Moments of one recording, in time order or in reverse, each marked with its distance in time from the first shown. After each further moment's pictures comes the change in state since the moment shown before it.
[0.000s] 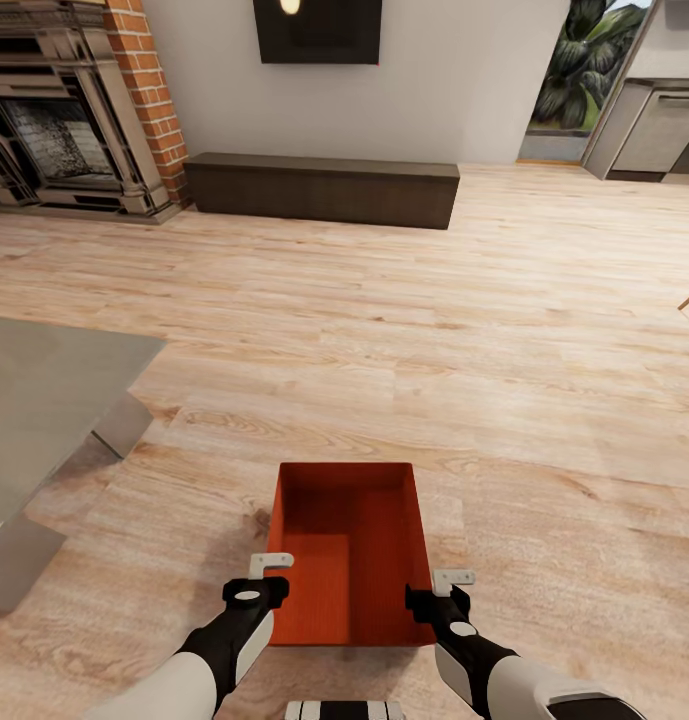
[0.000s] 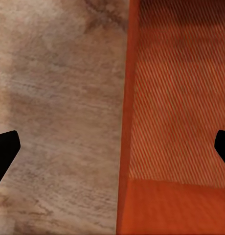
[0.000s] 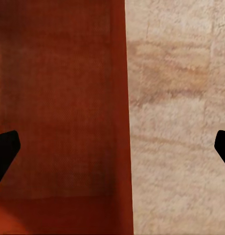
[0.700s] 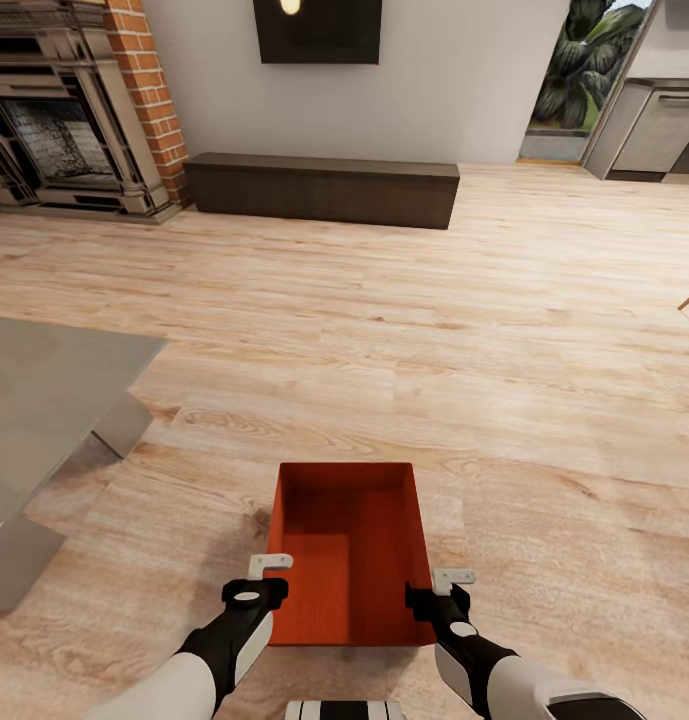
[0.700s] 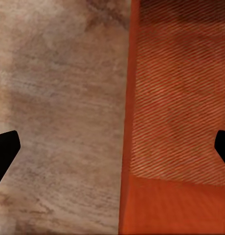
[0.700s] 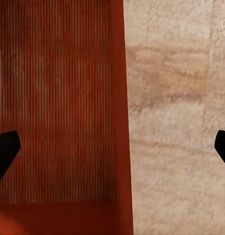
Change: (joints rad) left arm 0.000 0.002 -0.001 0.005 0.000 0.000 -0.001; right arm 0.000 0.000 0.000 0.000 -0.001 -0.020 0.000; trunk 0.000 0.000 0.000
